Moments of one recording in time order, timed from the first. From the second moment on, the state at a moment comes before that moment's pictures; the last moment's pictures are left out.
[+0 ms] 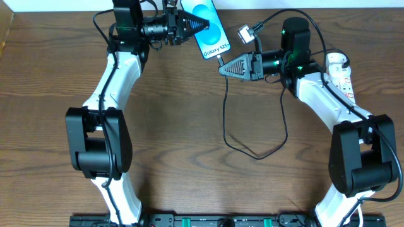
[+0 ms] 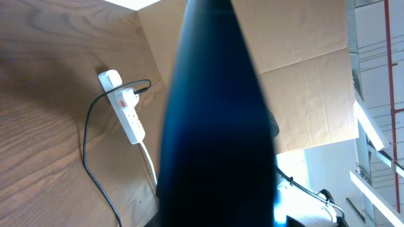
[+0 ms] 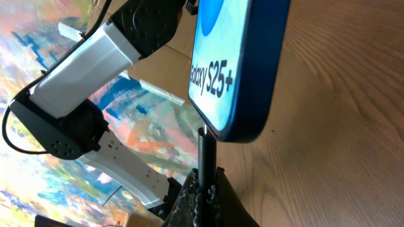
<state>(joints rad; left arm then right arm) -0.07 2.01 1.59 0.28 1.40 -1.06 0.23 1.90 1.30 0.22 -1.47 0.61</state>
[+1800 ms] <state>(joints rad) -0.05 2.01 1.59 0.28 1.41 -1.06 0.21 1.90 1.29 0.42 -1.47 0.82</state>
